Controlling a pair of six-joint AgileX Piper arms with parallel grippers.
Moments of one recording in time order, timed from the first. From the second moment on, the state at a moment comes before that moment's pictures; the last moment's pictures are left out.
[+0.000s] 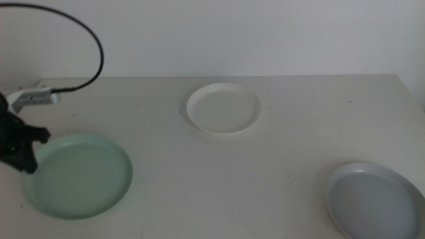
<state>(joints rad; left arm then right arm) 0.26 1.86 -1.35 -0.17 1.20 0.39 0.01 -0.01 0.03 -0.03 0.17 -0.05</state>
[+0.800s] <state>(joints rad) -0.24 1.87 -1.43 -0.36 1.21 0.24 0.01 -0.01 0.03 -0.03 0.17 -0.05</state>
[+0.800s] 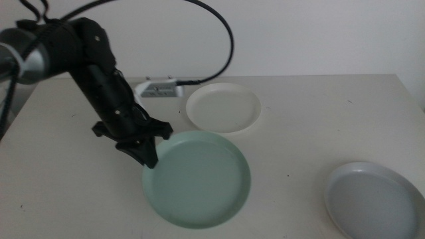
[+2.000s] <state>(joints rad) -0.39 2.05 -1.43 -0.51 1.03 0.25 0.01 -0.01 0.03 -0.03 0.17 -0.05</state>
